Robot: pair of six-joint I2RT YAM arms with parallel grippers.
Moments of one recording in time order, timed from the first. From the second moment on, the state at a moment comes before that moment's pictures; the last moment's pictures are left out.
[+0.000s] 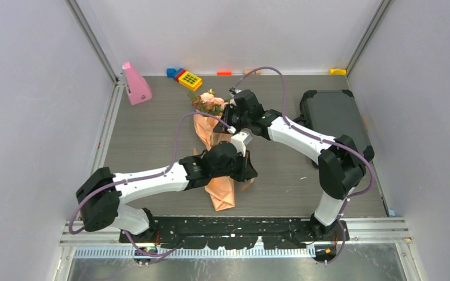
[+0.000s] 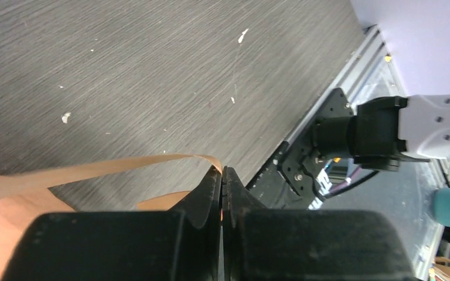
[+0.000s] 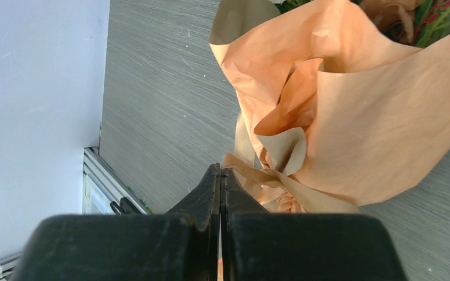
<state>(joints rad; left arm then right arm) -1.07 1.36 0.90 -0.03 0.08 -0.65 0.70 1.75 1.35 -0.22 -0.23 0.74</state>
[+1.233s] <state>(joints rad) -1.00 0.85 0.77 -0.39 -0.41 -0.65 0.67 1.62 1.20 -0.29 -0.62 0.47</state>
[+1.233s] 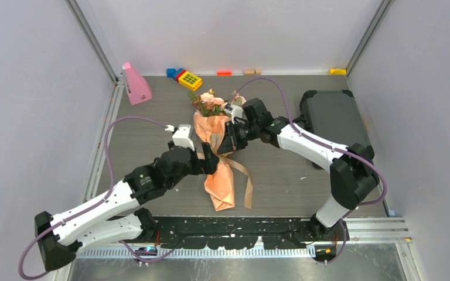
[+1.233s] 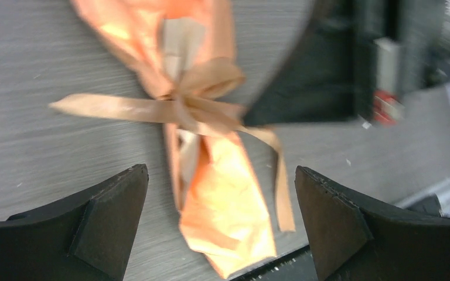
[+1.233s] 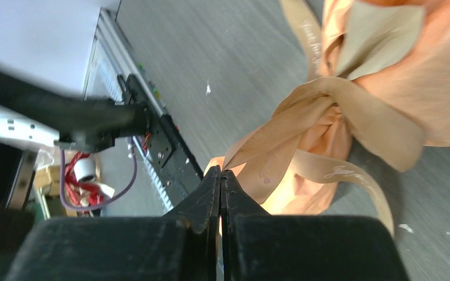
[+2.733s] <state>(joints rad) -0.57 1.25 0.70 -0.27 0.24 -0.75 0.91 1.43 1.03 -0.36 -0.17 0.26</state>
